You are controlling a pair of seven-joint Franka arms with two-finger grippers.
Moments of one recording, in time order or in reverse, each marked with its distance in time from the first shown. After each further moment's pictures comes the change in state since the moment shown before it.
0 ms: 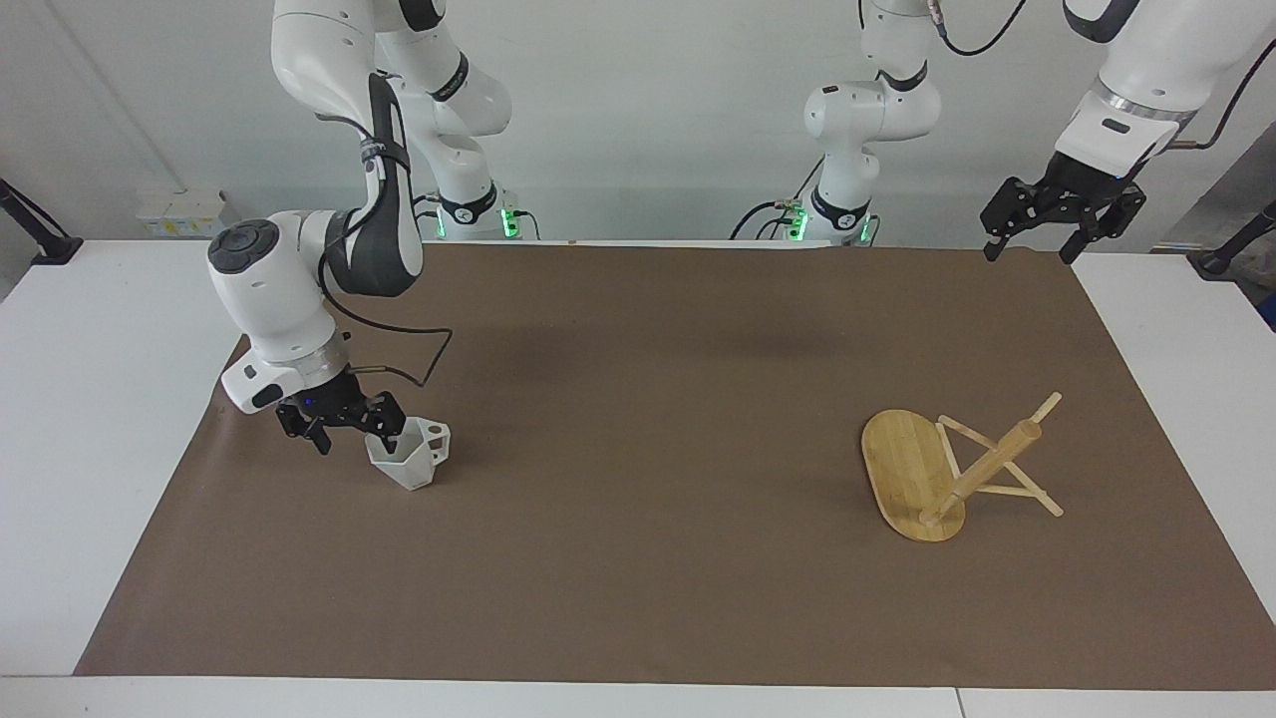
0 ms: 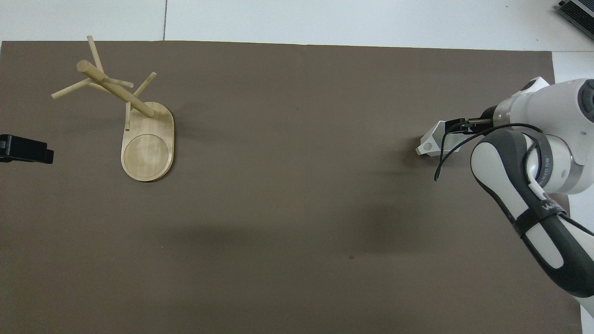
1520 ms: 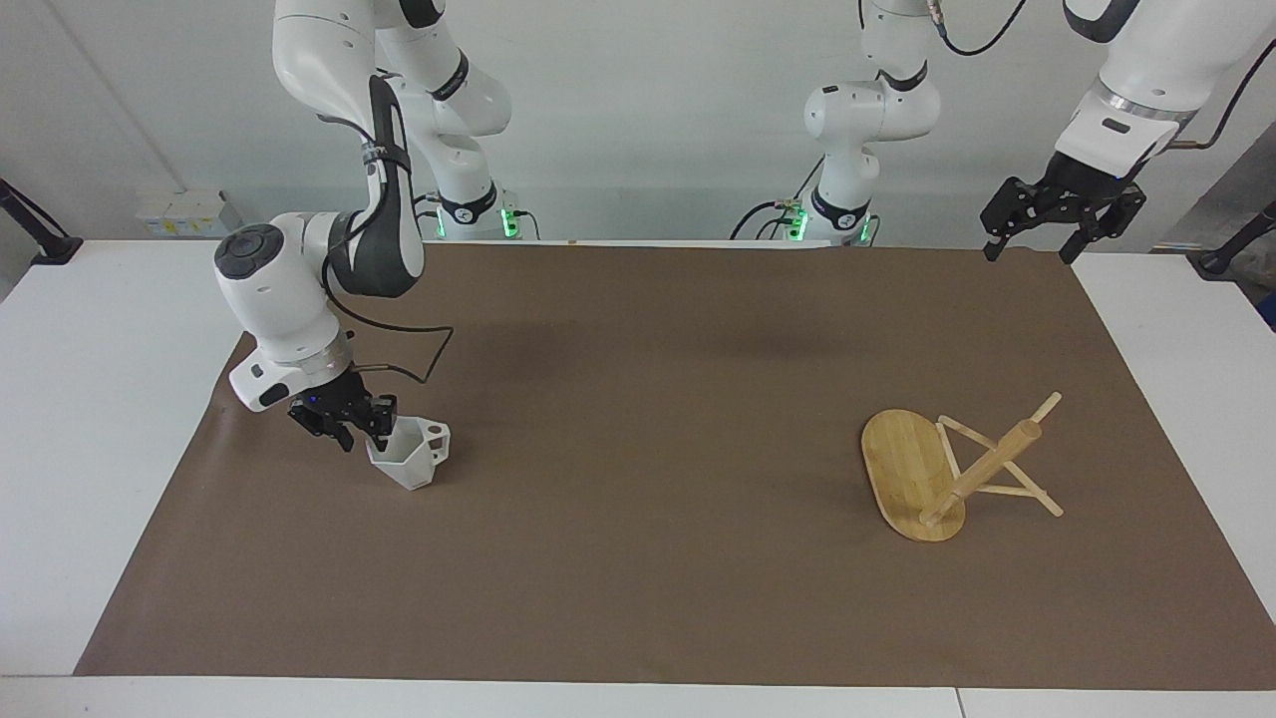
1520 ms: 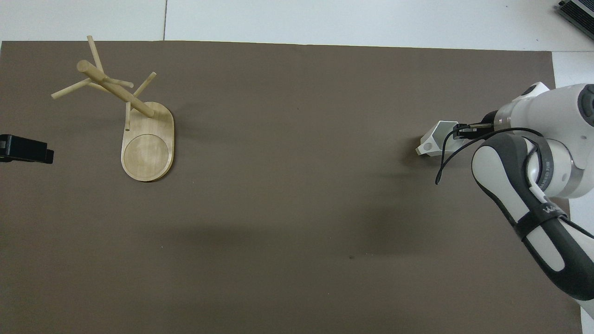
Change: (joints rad) left arm 0.000 0.000 0.000 0.000 0.000 0.000 0.000; right arm -0.003 -0.012 -0.004 -0.025 0.000 0.001 0.001
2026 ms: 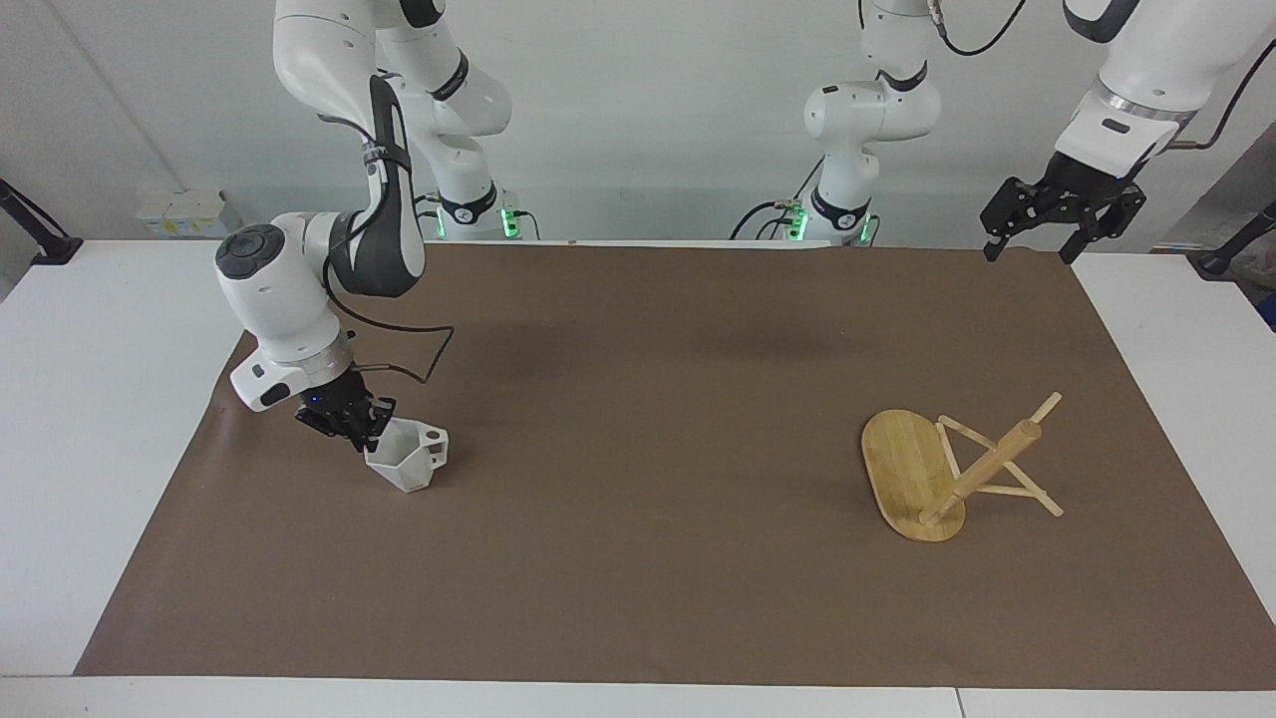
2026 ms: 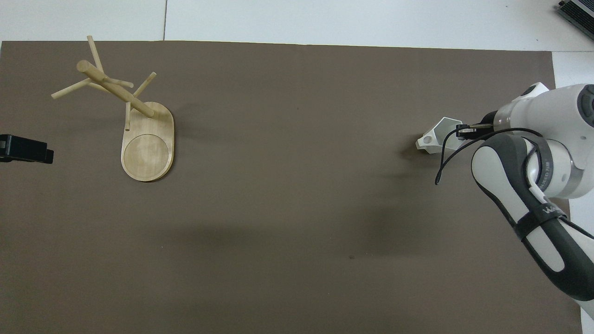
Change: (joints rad) left arm 0.000 0.000 0.000 0.000 0.000 0.000 0.000; right arm 0.000 -0.002 0.001 -0.002 0.001 0.000 0.001
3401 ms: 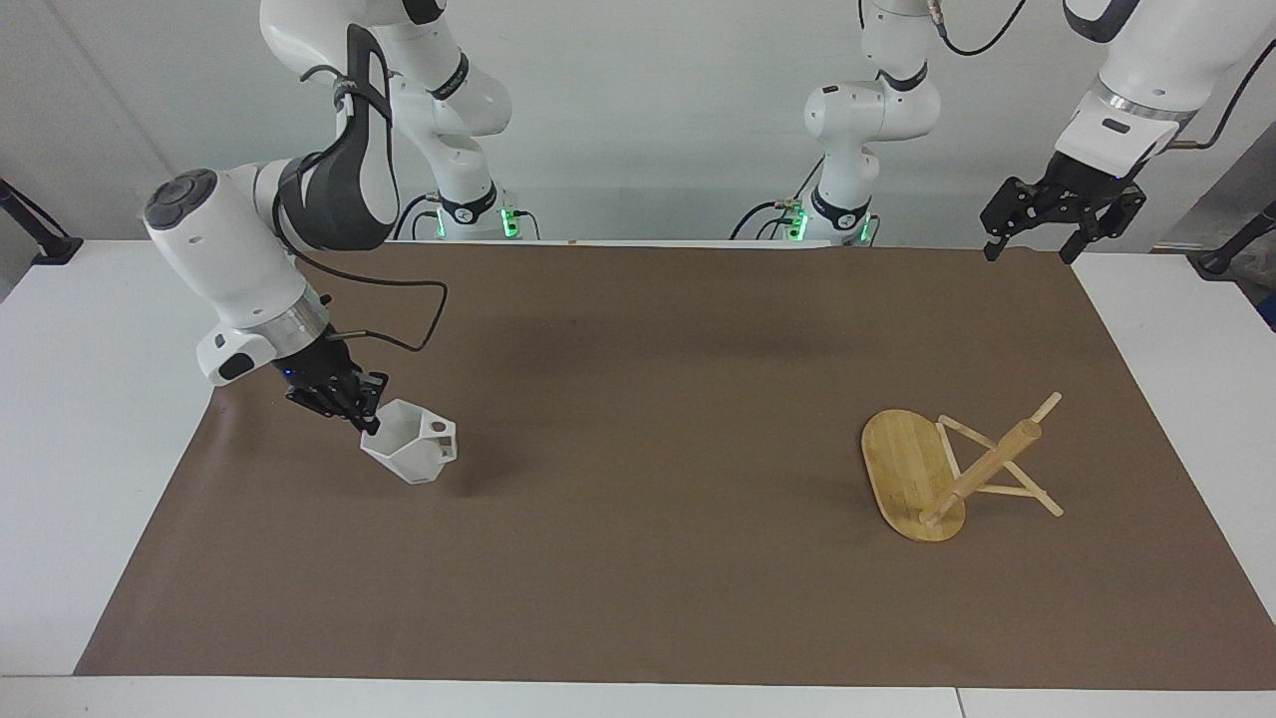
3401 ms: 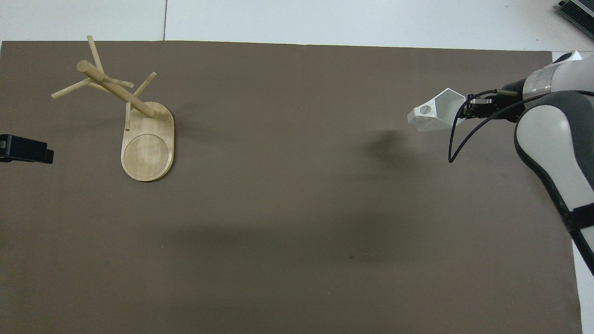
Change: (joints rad) left arm 0.000 0.000 0.000 0.000 0.000 0.000 0.000; right arm 0.001 -0.022 0.015 0.238 0.259 -0.260 0.024
